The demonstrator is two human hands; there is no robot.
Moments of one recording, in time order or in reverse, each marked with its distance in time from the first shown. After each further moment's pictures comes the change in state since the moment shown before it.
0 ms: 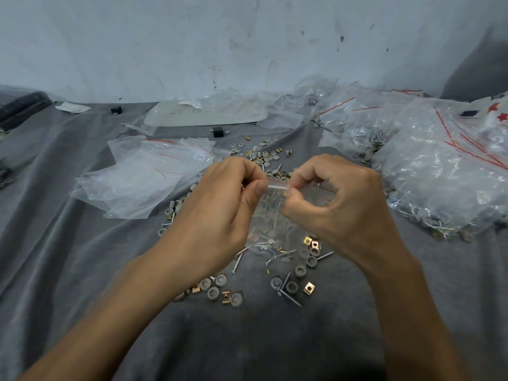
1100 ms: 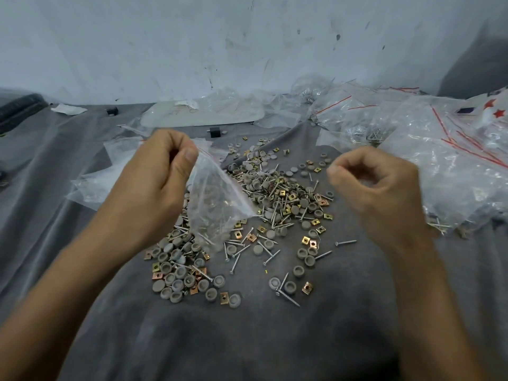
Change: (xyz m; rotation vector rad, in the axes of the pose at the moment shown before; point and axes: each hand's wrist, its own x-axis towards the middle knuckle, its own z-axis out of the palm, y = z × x) left_hand 0.004 -0.041 -0.043 0.035 0.150 -0.142; right_hand -0.006 0.039 -0.021 0.221 0.113 0.251
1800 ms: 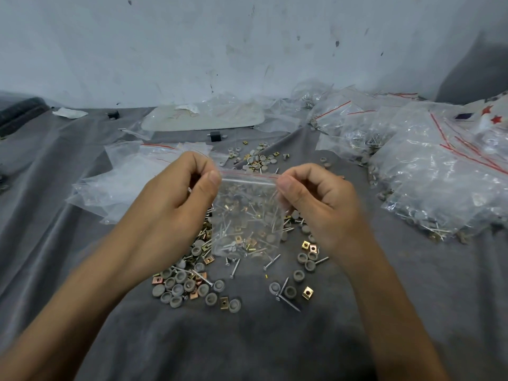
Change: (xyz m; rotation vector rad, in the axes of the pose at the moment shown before) left_hand -0.015 0.020 0.004 -0.190 -0.137 -0.068; right_hand -0.012 -0.008 0.047 0.399 -0.259 0.086
